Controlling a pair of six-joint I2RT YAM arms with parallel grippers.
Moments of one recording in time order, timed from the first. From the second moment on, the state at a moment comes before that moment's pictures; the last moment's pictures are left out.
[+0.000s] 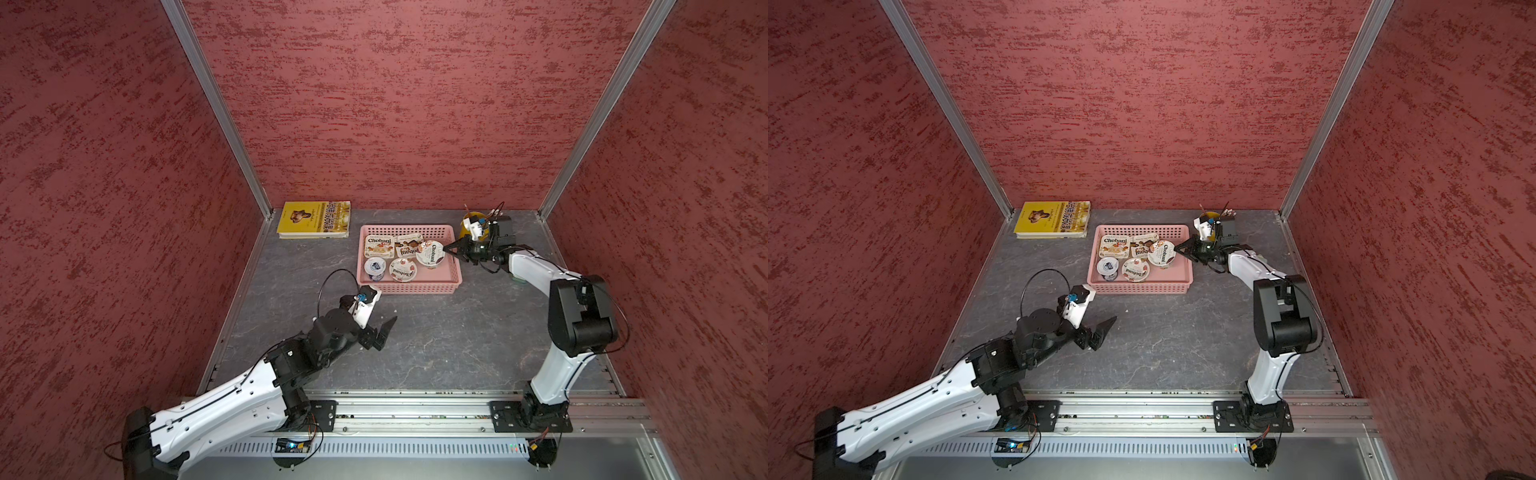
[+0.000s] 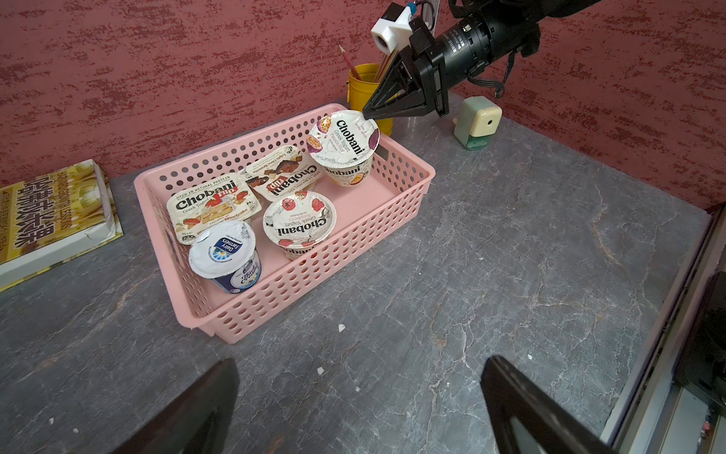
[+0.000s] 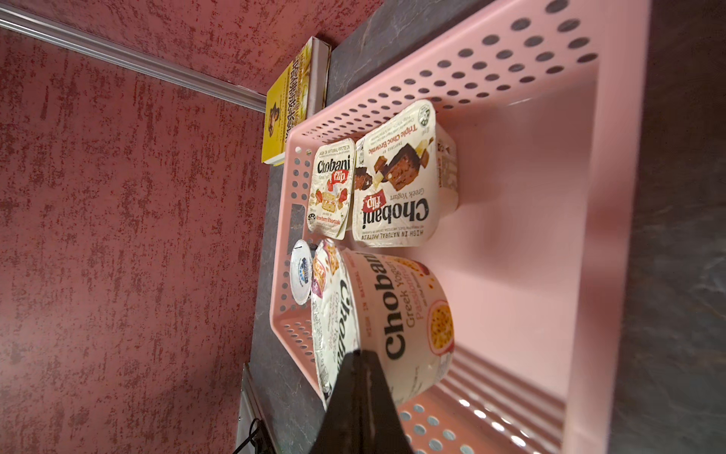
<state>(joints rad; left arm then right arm) -0.96 0.72 0.55 -0.23 -0.27 -0.13 0.13 1.83 1.23 -0.10 -0.80 0.63</state>
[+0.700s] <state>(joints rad) -0.94 0.72 0.54 -0.23 -0.27 -0.13 0.13 1.91 1.25 -0.14 -0.73 0.57</state>
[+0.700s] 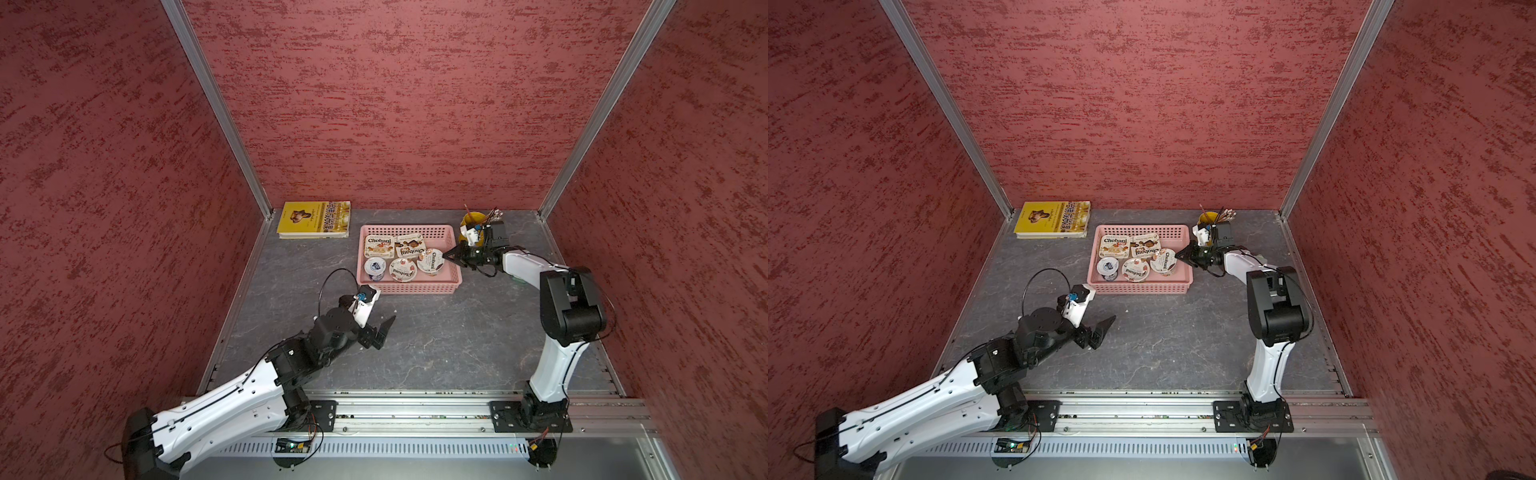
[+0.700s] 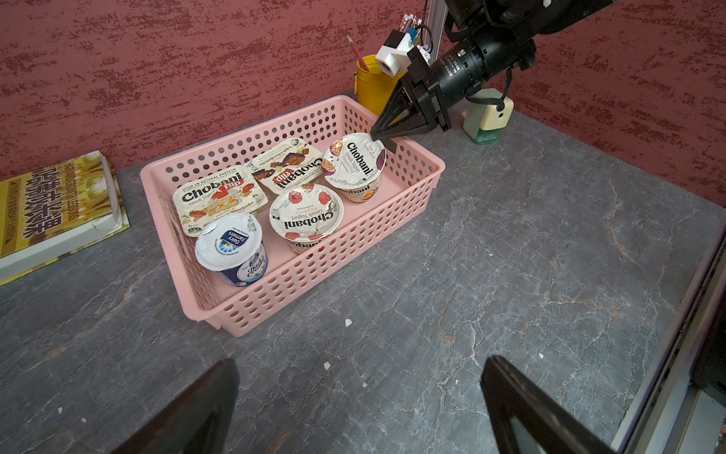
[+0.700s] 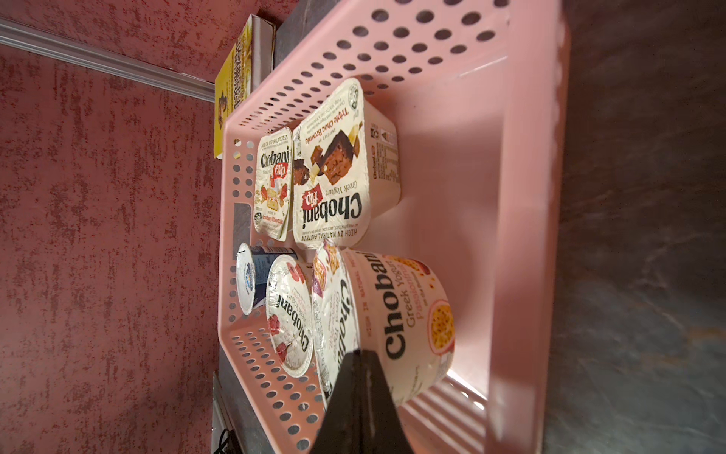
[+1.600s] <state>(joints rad) -0.93 0.73 0.54 -0.23 -0.26 -0.13 0.15 1.94 1.31 -0.31 -0.63 0.46</state>
